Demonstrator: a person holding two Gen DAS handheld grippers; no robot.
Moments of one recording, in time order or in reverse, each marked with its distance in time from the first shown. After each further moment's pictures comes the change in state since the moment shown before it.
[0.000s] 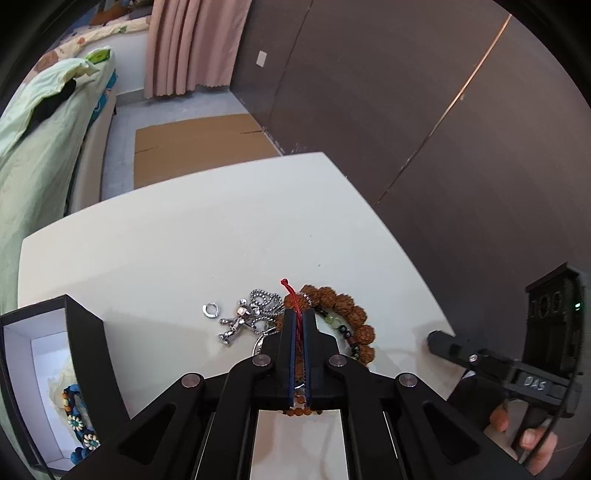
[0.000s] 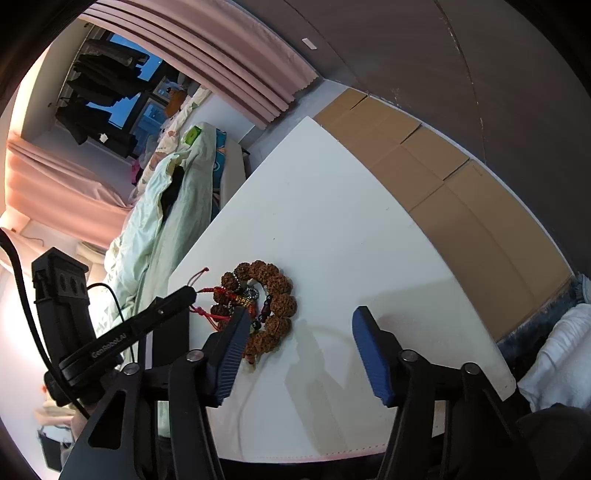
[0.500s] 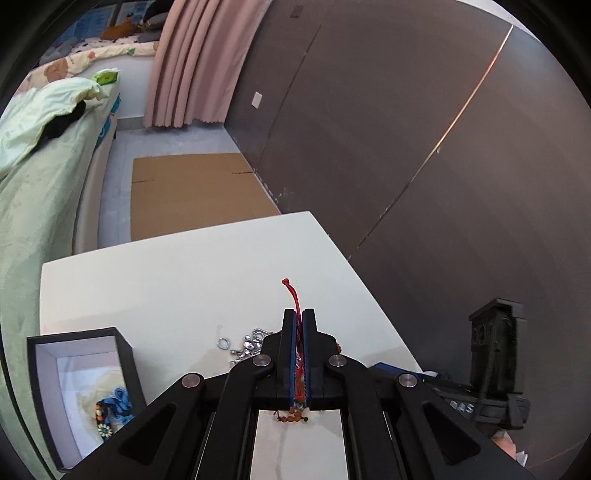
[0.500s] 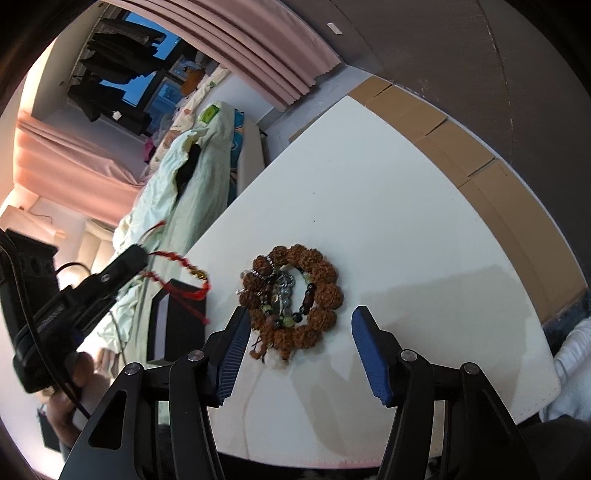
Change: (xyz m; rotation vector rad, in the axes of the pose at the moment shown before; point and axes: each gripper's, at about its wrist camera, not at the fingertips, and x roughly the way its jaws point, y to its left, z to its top) left arm -0.059 0.010 0.013 -0.029 -0.148 -0.071; right arm 0.025 0.029 0.001 -0.059 0.060 0.016
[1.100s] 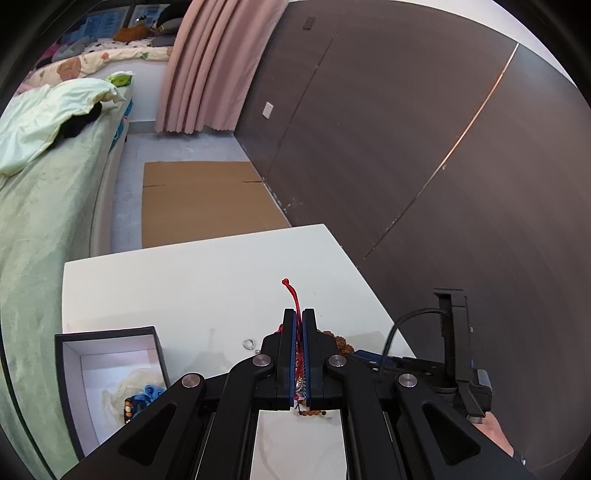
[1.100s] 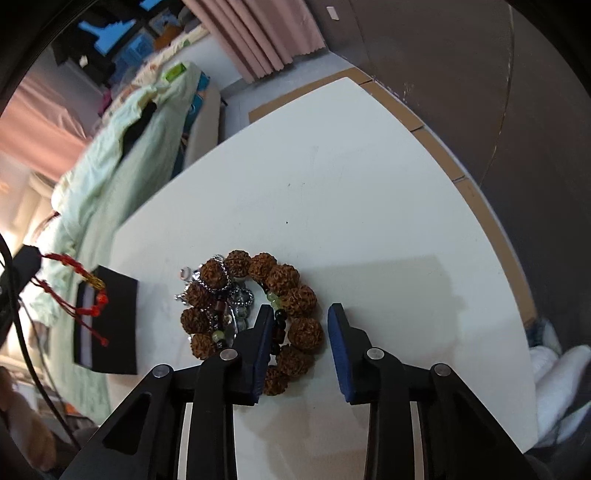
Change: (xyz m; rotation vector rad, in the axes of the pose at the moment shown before) left arm -0.024 0.022 0.001 -0.027 -0.038 0.011; right arm 0.045 0.024 0.023 -0.138 0.105 -0.285
